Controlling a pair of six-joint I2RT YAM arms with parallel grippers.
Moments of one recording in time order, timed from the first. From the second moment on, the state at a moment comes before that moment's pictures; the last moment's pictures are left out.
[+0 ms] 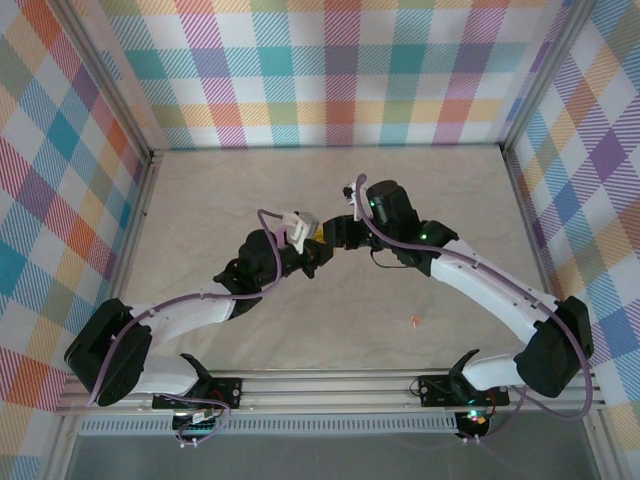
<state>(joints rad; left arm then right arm) -0.73 1.32 0.65 0.54 0.23 -0.20 0.72 1.36 1.16 -0.38 -0.26 0.49</state>
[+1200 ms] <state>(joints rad) -0.72 1.54 0.64 0.49 0.11 -0.14 0.49 1.61 1.04 -0.39 -0.48 0.55</state>
